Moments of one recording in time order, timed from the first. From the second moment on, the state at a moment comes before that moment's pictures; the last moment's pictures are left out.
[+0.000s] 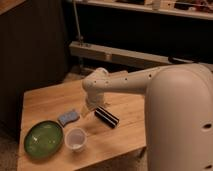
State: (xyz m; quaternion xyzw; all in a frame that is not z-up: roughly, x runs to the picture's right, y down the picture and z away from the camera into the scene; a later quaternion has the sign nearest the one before) arm -0.062 0.119 0.820 -0.31 0.11 0.49 0.81
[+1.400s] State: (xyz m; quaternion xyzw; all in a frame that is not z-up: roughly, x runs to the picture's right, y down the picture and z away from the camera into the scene) arm -0.033 0.165 0.839 -0.36 0.12 0.43 0.82
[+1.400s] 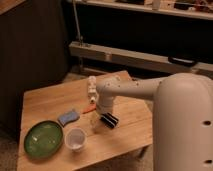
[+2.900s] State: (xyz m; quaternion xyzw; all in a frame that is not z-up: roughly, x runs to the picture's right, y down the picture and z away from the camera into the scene) arm -0.048 0.117 0.807 -0.31 0.17 0.45 0.82
